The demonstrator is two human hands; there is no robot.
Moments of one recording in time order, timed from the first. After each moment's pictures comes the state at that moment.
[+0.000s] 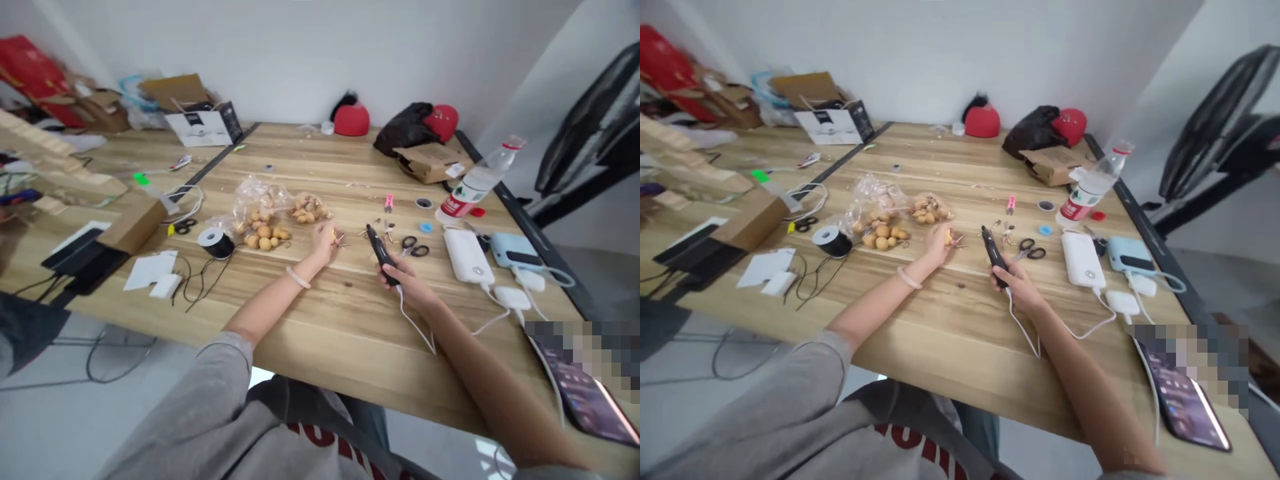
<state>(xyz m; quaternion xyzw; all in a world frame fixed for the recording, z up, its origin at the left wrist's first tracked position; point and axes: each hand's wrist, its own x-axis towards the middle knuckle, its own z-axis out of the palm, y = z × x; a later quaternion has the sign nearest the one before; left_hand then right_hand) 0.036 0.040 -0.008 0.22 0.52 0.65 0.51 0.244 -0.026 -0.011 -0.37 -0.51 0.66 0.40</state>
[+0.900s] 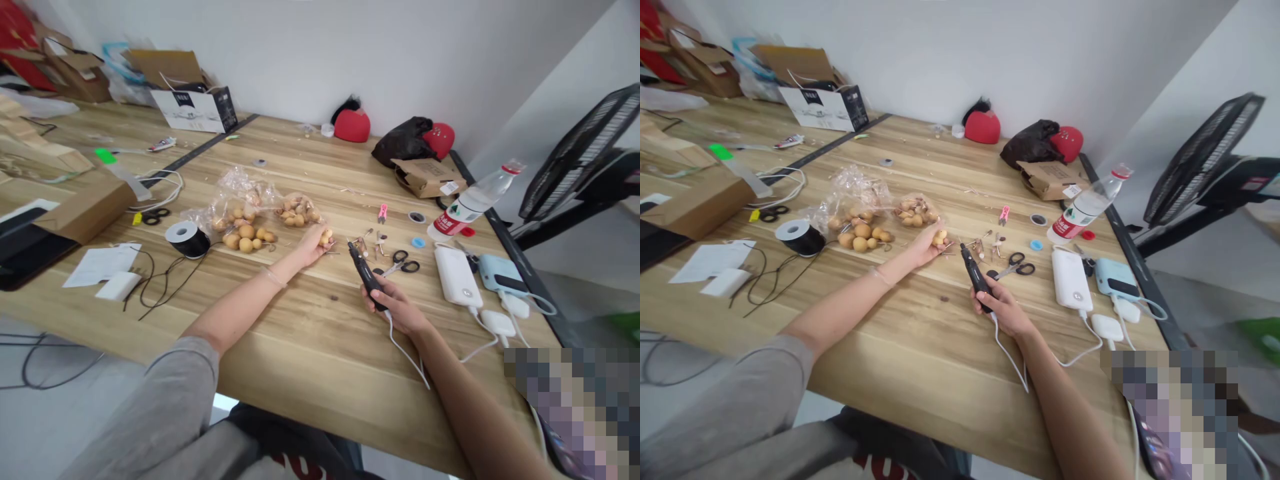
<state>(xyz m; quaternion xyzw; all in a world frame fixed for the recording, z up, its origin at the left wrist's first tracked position) 0.023 0.054 -0.002 0.19 0.41 0.59 0.67 0.254 -0.028 -0.016 -0.31 -0.52 0.72 0.33</state>
